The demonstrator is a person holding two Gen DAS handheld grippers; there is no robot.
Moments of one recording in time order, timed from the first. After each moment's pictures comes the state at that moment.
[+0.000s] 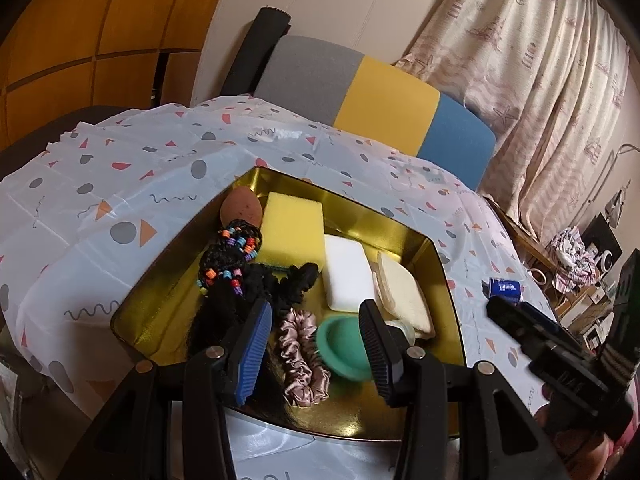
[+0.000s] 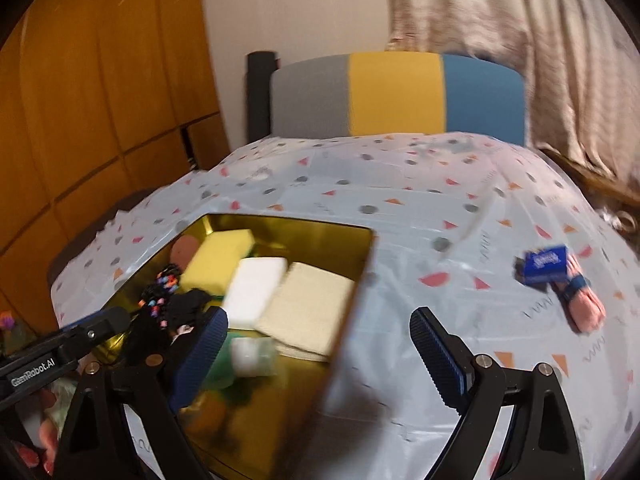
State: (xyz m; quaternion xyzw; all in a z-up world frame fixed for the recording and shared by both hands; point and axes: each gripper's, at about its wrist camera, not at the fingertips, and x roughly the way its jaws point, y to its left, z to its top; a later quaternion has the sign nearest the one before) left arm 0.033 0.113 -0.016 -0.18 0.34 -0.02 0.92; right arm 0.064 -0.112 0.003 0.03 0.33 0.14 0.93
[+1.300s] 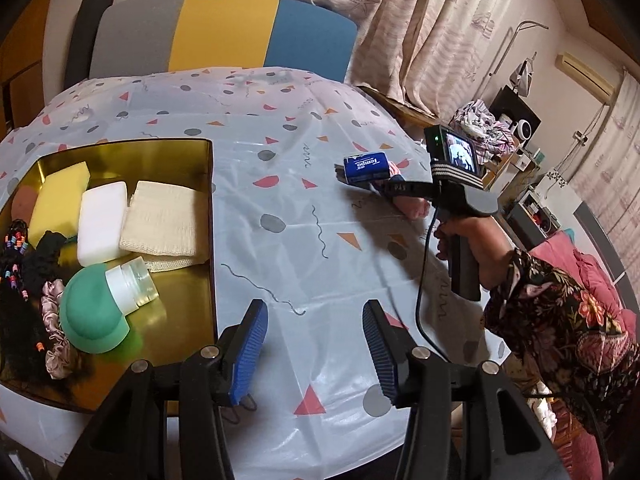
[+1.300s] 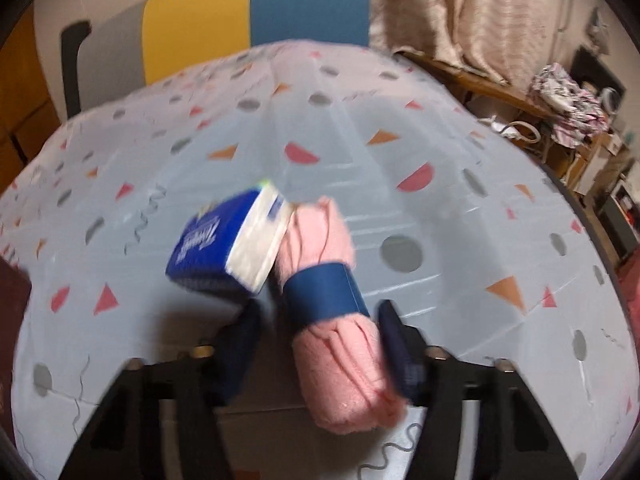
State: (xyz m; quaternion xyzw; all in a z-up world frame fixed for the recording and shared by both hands) left arm 0.041 -0.073 -0.014 -0.06 0.43 -0.23 0.87; right arm 0.218 -0.380 -0.086 0.03 0.46 -0.08 0.88
